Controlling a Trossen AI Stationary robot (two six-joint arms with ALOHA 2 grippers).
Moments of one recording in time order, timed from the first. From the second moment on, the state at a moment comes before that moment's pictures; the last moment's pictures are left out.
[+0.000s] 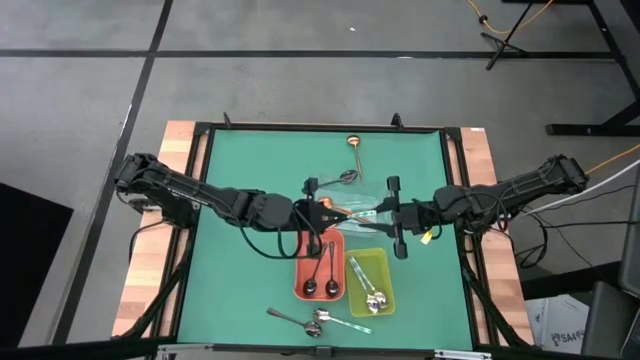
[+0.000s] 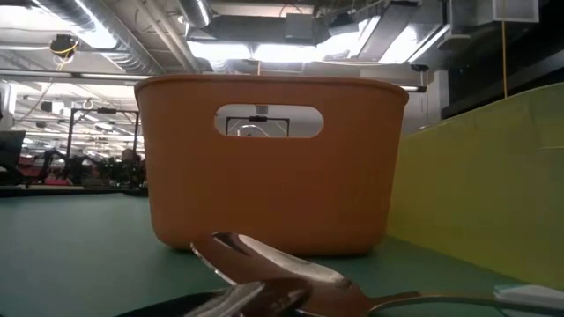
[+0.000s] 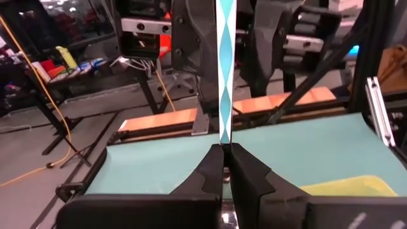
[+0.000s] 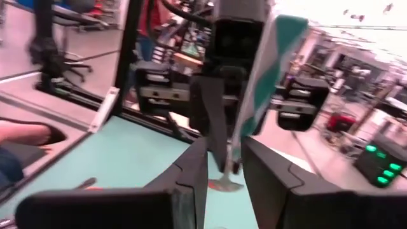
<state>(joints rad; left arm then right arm) -0.25 1.57 1.26 0.10 -0.41 0.14 0.31 1.08 0.84 0.22 0.19 -0.32</state>
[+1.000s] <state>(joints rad) -0.25 1.57 1.26 0.16 -0.38 0.20 0.31 1.23 0.84 0.45 0.20 -0.40</state>
